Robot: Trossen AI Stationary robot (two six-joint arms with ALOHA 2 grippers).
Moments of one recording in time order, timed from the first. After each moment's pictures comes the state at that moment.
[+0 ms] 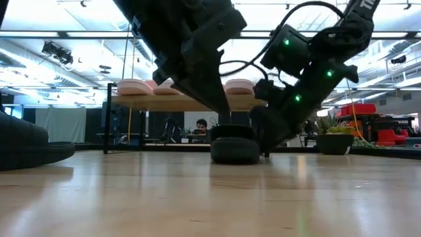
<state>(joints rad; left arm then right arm) -0.41 1.96 1.33 -0.37 -0.63 -0.65 0.04 1.75 0.72 0.09 0.52 0.56</state>
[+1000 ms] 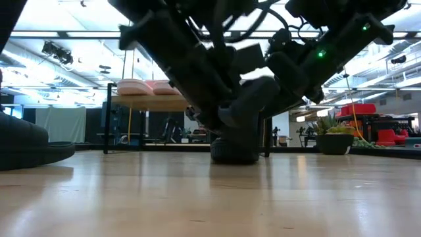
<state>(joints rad) -0.31 2.13 1.33 -0.09 -0.55 -0.43 0.22 1.55 0.72 -0.01 0.61 0.58</state>
